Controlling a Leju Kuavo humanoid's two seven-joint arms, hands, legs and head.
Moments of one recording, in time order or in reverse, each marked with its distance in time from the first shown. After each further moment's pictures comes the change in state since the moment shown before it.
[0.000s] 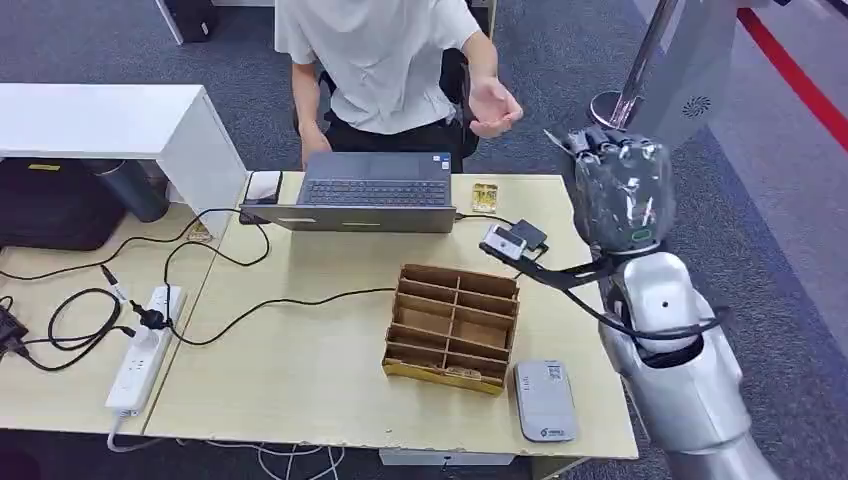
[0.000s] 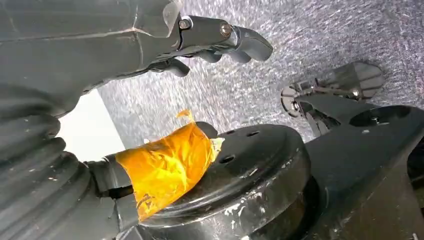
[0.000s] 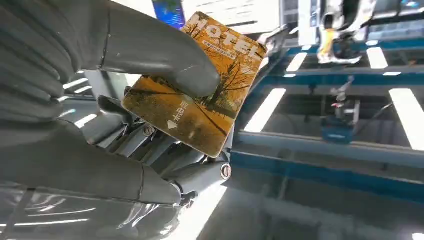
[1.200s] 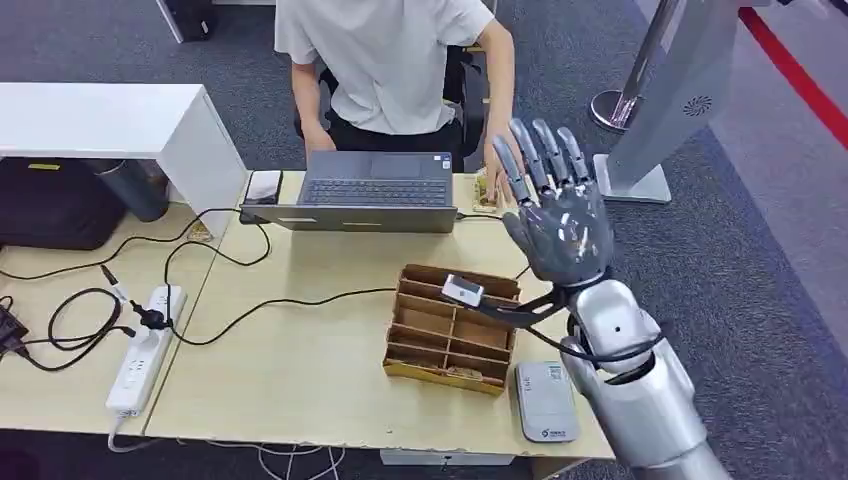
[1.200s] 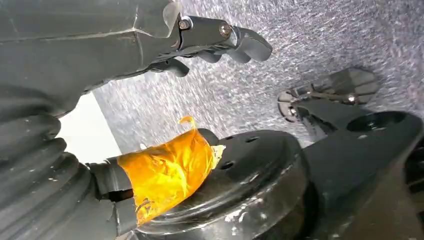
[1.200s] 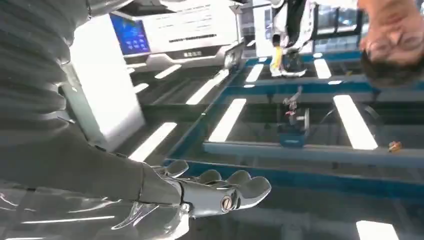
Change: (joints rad) left arm 0.006 0.000 -0.006 0.000 0.045 0.024 -0.023; right arm 0.197 0.057 0.024 -0.024 -0.026 -0.182 -0.147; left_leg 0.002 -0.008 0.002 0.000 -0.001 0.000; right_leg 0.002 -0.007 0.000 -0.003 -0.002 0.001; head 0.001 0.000
